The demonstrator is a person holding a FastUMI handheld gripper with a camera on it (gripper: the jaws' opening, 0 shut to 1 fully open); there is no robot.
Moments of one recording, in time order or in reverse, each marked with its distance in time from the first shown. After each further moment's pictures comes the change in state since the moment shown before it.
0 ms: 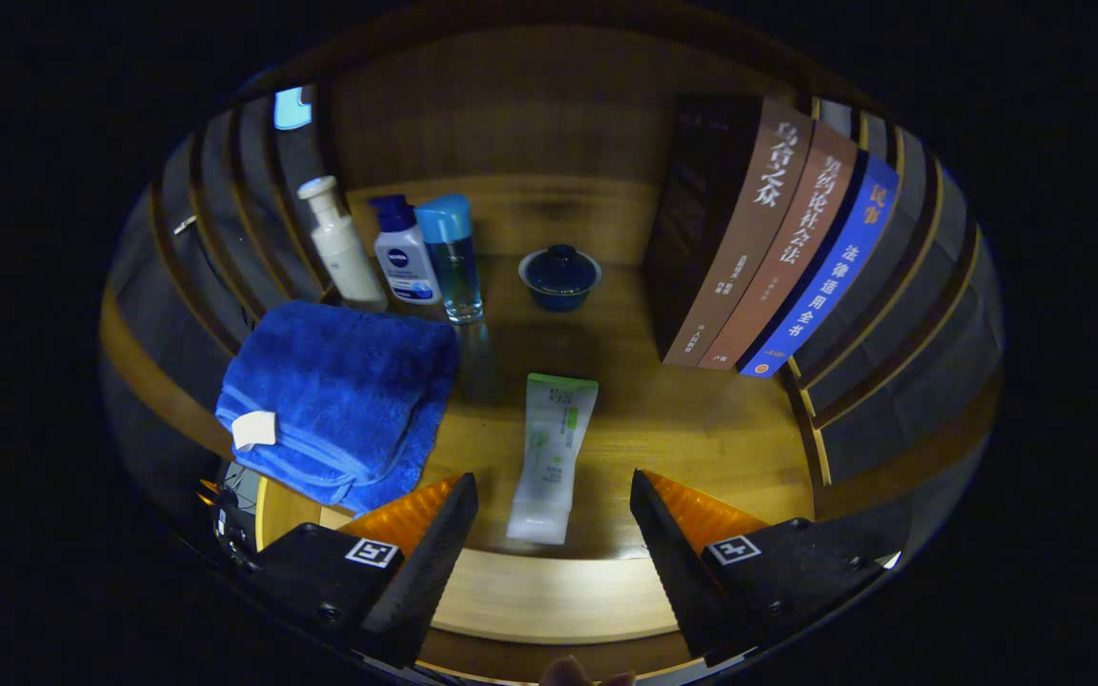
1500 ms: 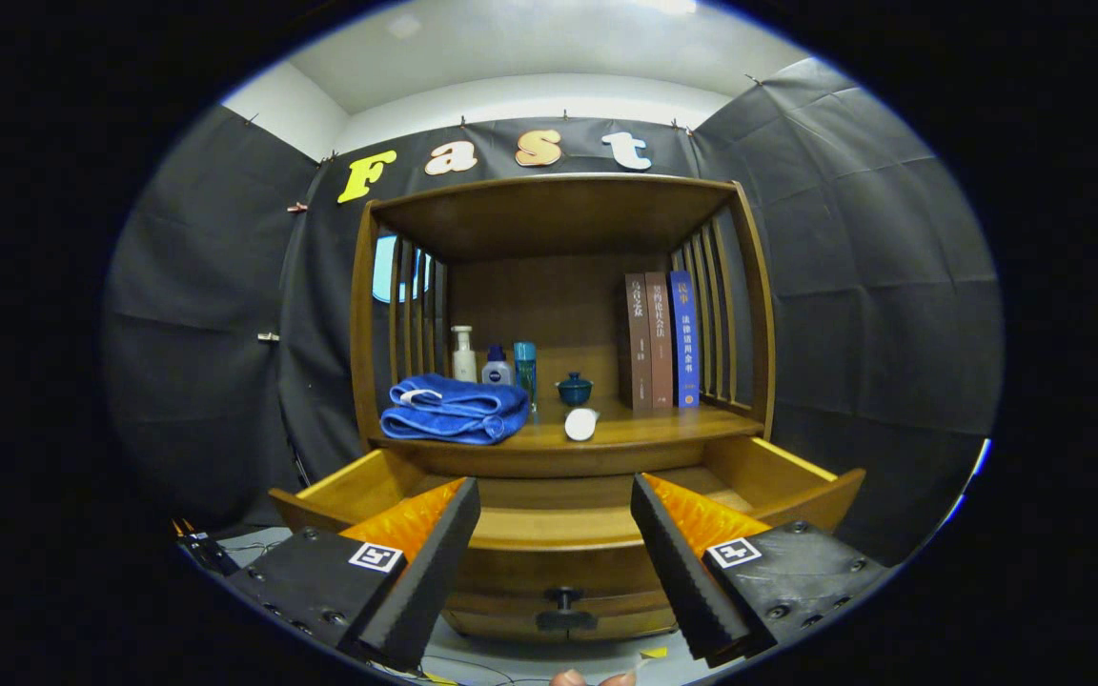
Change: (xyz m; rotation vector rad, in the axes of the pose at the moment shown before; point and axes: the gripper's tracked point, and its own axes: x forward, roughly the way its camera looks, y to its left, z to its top) arm -0.146 0.042 -0.208 0.100 -0.824 -0.003
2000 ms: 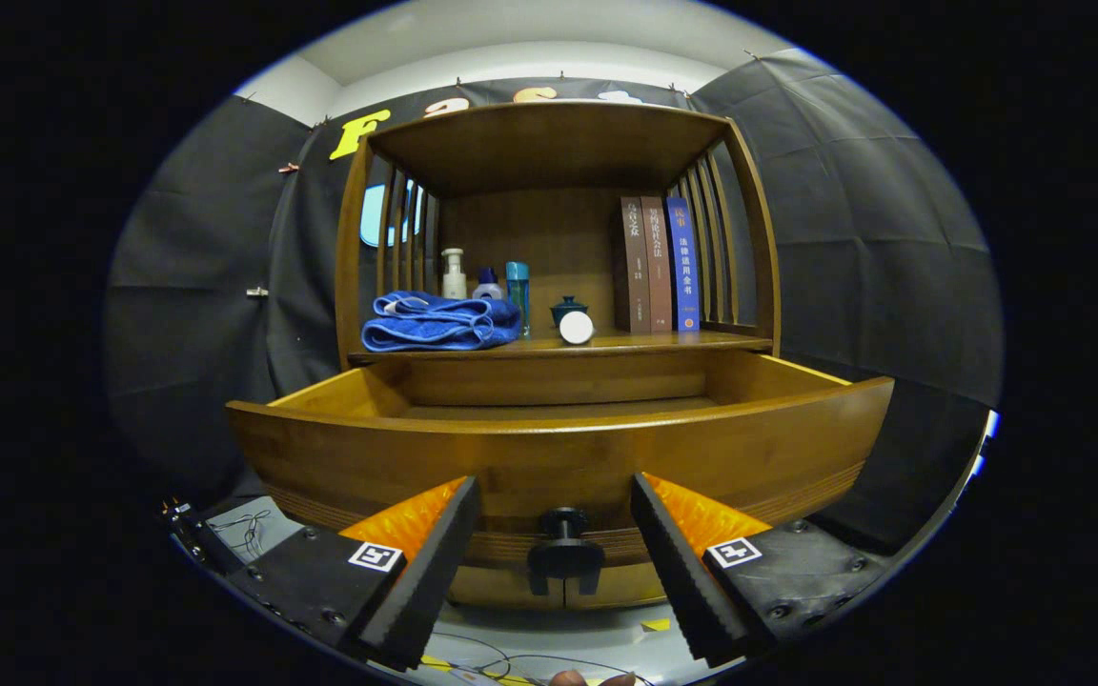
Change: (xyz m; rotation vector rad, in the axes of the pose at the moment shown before) arm 0.013 -0.005 -0.084 -0.003 0.138 -0.020
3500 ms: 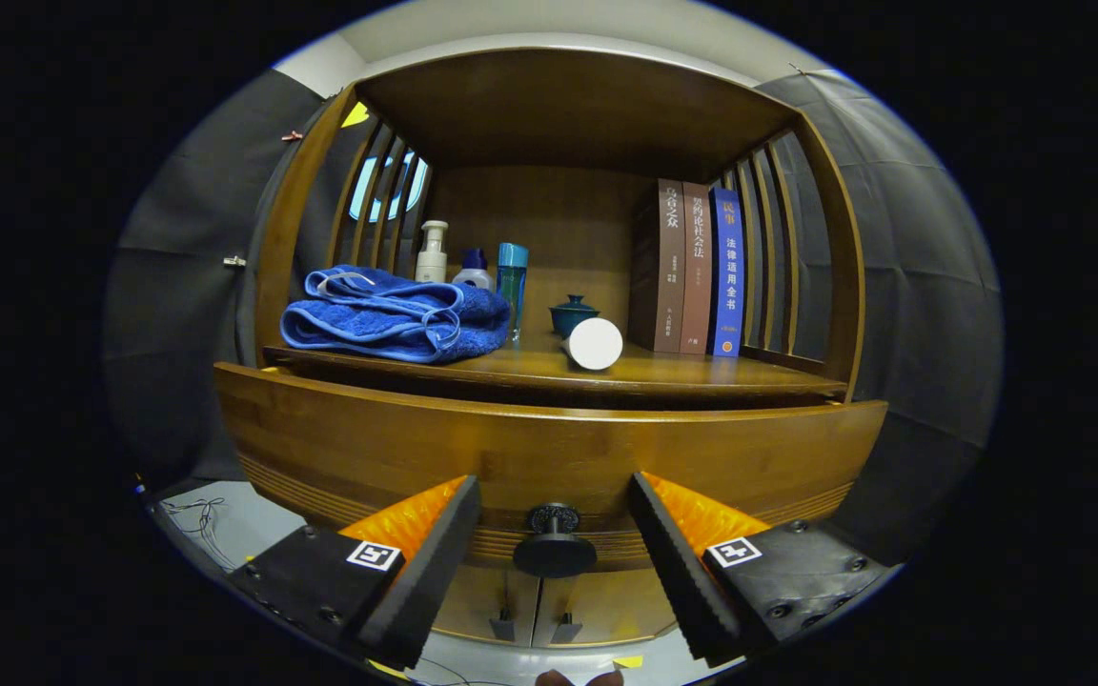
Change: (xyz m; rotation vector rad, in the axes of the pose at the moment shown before) arm 0.145 0.006 0.022 -0.109 -0.026 -0.025
